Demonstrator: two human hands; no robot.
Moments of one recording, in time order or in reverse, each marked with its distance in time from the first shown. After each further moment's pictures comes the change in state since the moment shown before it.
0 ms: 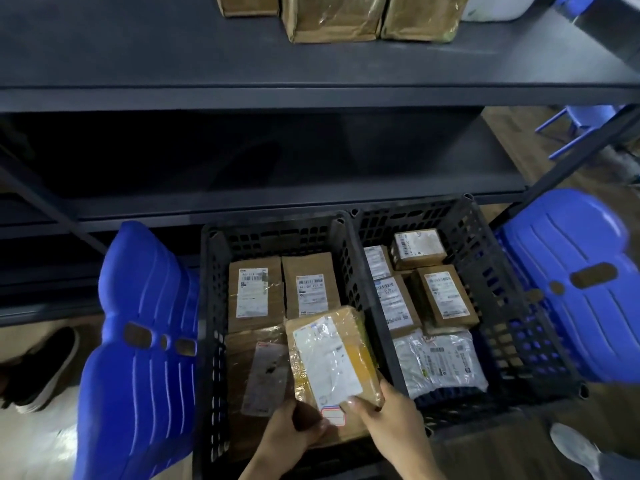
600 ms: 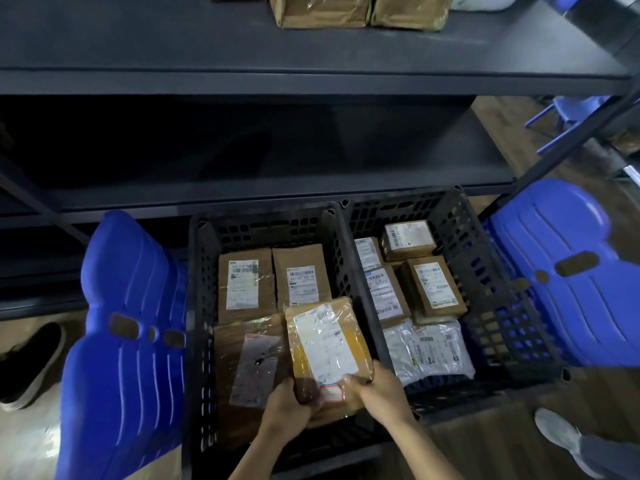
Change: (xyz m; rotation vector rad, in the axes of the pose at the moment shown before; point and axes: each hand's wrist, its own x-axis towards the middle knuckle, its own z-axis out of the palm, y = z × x) left_hand 0.018 0.012 0.016 0.120 0.054 -0.044; right_hand 0.033 0.016 0.013 0.216 -0.059 0.059
